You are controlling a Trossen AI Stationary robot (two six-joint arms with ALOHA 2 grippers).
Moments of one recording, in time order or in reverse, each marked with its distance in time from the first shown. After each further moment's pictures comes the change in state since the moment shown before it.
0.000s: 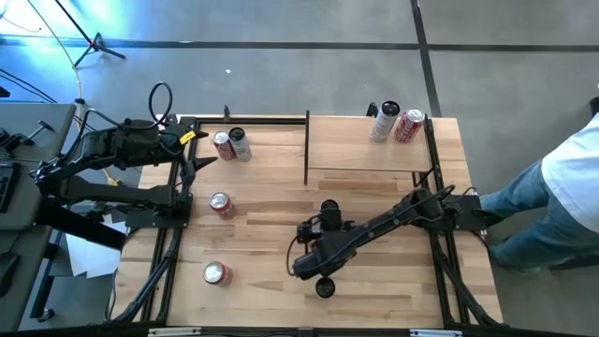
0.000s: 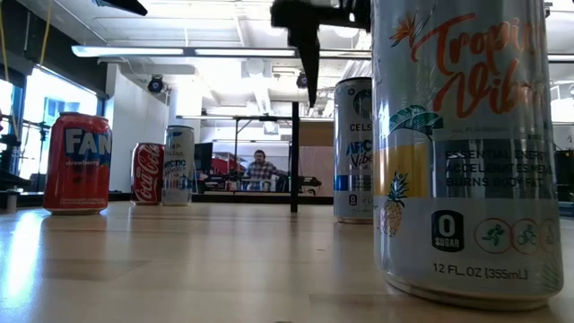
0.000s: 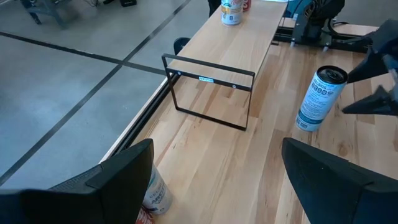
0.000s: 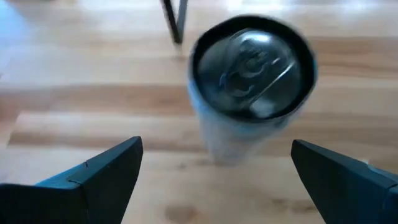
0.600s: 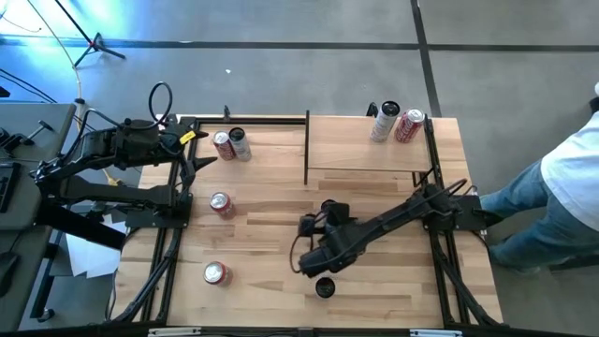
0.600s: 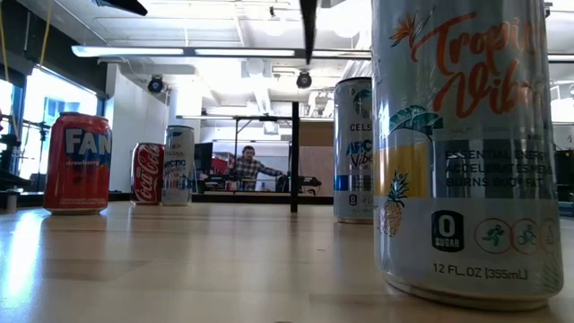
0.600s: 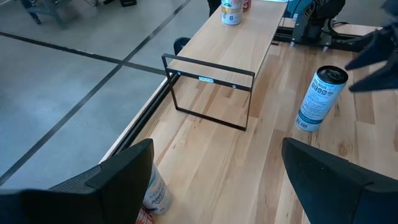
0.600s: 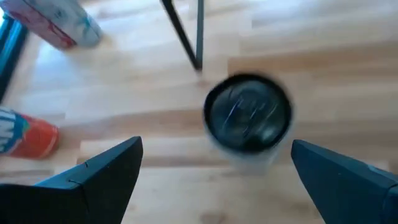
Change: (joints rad) left arm 0.000 0.000 0.000 0.000 0.000 0.000; right arm 0.016 -0.112 -0.038 0.000 0.094 0.110
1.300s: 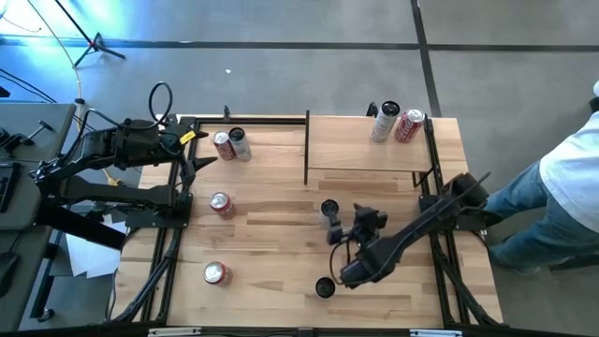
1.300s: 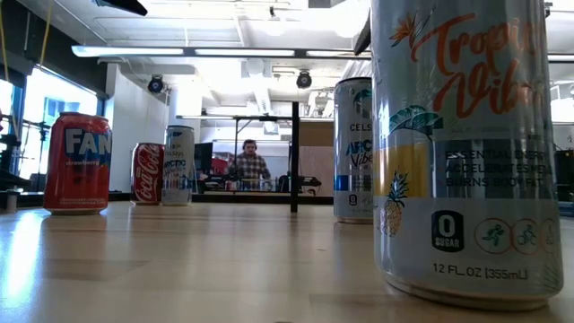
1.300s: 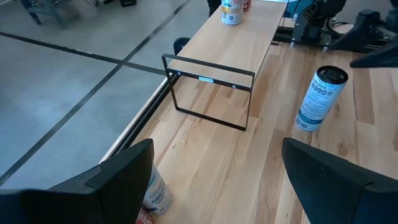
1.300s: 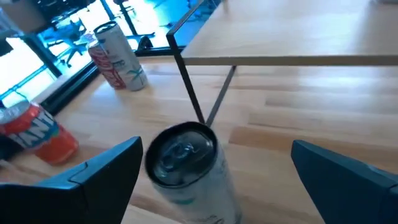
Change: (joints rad) left arm 0.000 0.000 0.000 0.000 0.000 0.000; right arm 0.144 -0.257 -0.590 0.238 0.404 -0.046
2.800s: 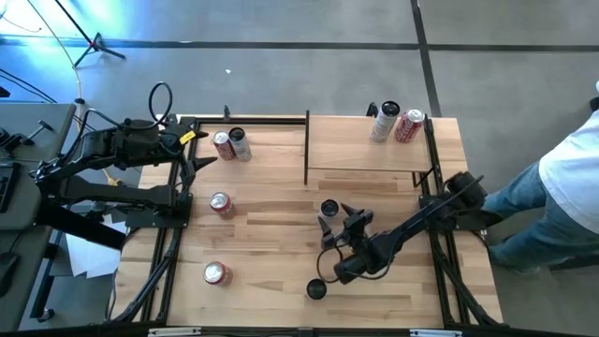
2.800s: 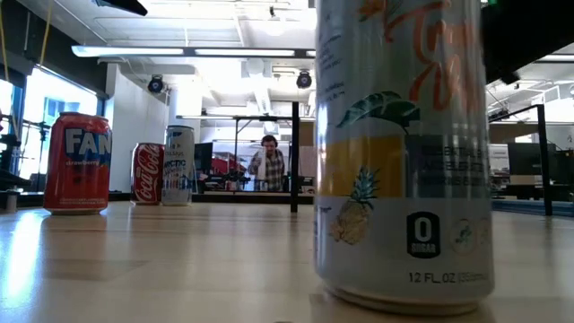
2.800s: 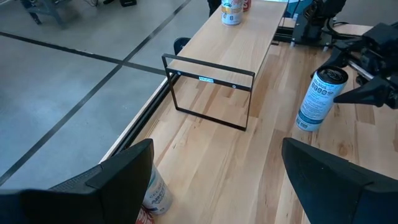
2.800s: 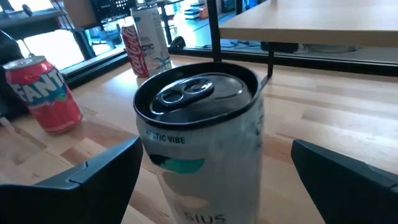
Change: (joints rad) left arm 0.000 0.000 0.000 0.000 0.000 0.000; right arm -0.049 0.001 -0.377 0.949 0.149 -0.726
